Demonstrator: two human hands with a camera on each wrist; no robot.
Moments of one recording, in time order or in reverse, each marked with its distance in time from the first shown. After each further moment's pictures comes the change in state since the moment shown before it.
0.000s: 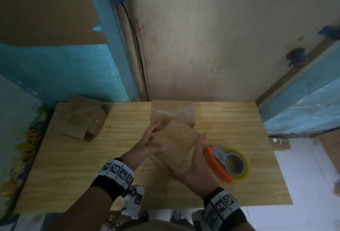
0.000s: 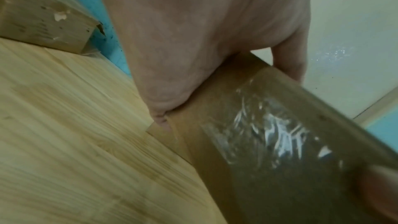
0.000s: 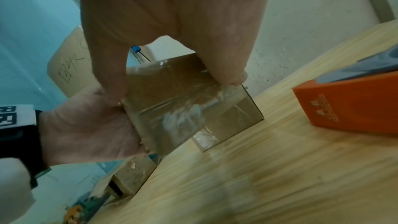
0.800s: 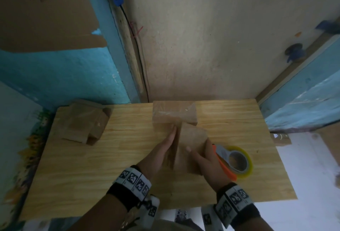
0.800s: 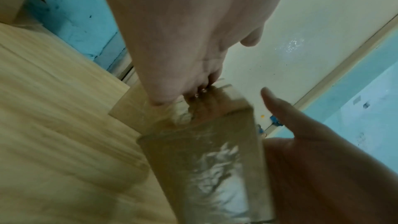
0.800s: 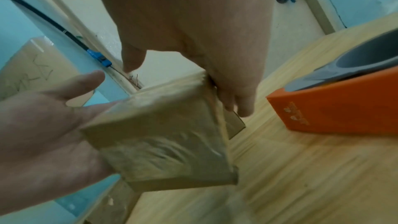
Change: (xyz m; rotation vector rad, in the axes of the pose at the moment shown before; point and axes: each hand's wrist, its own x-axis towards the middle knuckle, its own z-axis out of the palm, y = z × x) left_hand -0.006 0.013 0.044 -0.100 -0.166 -0.044; right_hand 0.016 0.020 -0.012 0.530 0.036 0.220
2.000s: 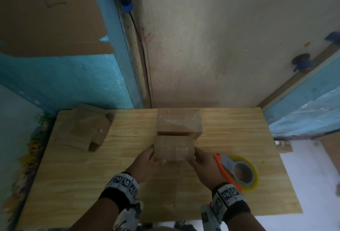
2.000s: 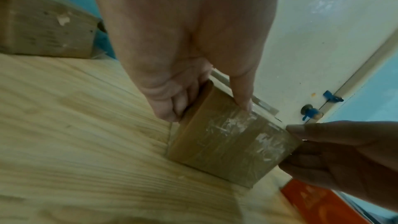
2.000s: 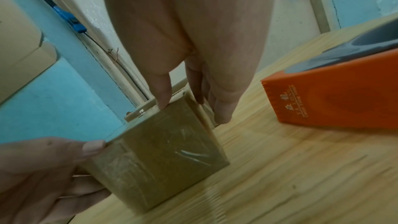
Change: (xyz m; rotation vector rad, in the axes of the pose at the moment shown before) left_hand 0.019 -0.048 -0.089 0.481 0.239 -0.014; right_hand 0.049 0.017 0.004 -0.509 -0.017 -0.066
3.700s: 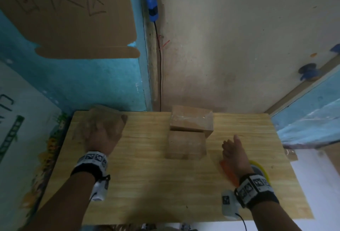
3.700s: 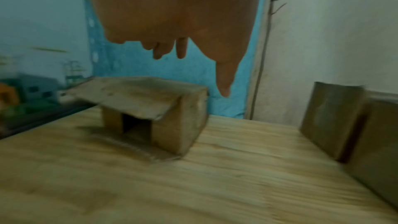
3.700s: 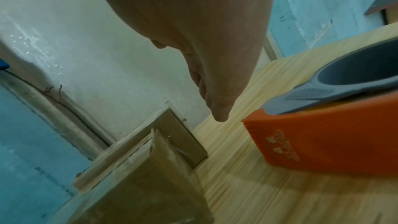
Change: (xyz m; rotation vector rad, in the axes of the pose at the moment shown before) left_hand -0.020 -0.004 -0.170 0.606 0.769 -0.121; right_hand 0.026 -0.007 -0.032 0.733 0.311 0.360
